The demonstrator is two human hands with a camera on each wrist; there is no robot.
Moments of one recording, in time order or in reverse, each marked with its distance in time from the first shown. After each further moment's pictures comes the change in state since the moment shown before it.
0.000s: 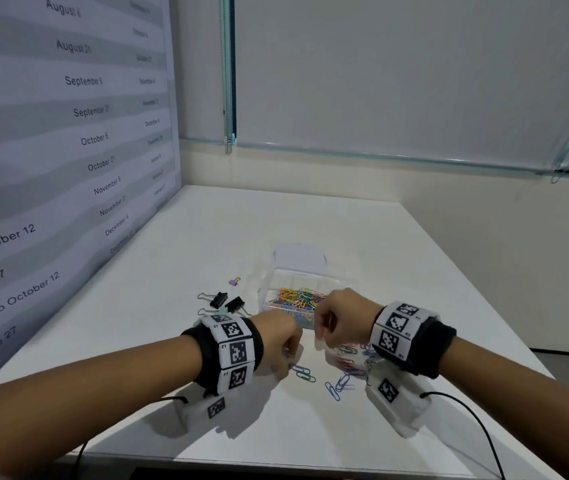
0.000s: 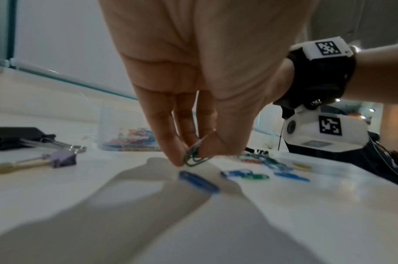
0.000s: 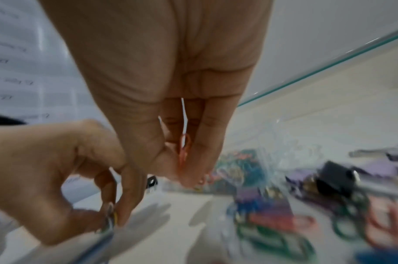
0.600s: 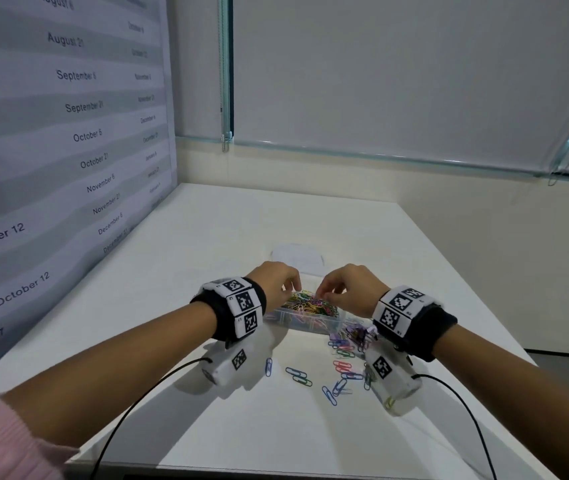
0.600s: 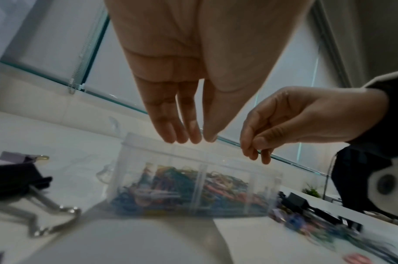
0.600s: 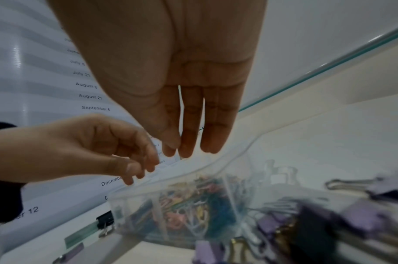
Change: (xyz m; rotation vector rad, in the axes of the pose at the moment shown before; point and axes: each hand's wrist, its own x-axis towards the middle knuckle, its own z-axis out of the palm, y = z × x) left_hand 0.042 -0.028 -0.039 -0.193 0.283 -0.097; right_hand 0.015 0.021 -0.022 0.120 0.249 0.103
